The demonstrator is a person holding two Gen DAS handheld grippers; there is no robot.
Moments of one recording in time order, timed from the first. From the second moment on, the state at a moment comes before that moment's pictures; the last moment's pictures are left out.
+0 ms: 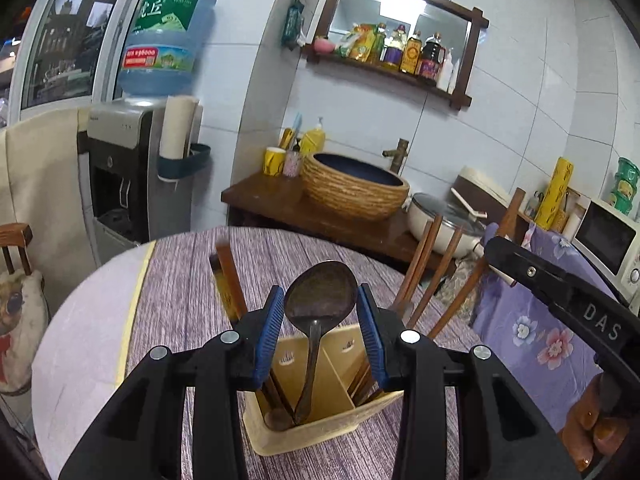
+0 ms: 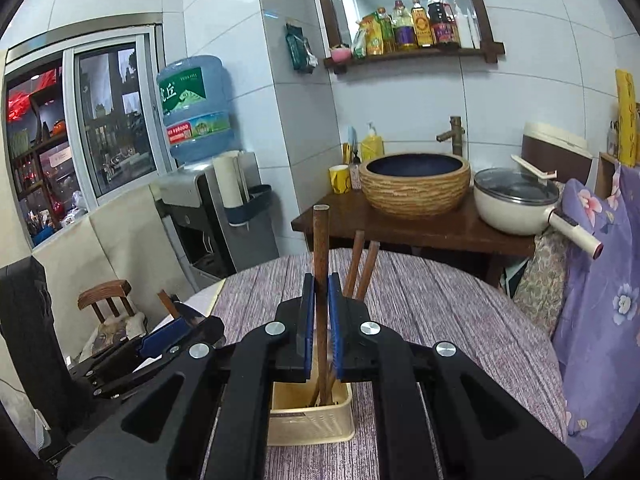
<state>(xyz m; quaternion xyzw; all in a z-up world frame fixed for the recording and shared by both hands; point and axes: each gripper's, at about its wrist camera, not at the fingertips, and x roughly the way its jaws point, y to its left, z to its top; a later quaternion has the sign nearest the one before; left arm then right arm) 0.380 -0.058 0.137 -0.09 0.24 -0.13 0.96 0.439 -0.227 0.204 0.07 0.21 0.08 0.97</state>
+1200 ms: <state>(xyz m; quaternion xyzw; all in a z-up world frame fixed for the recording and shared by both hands) 0.233 -0.004 0.096 -0.07 0.15 -0.10 0.98 0.313 -0.261 0.143 0.03 0.14 0.03 0.99</state>
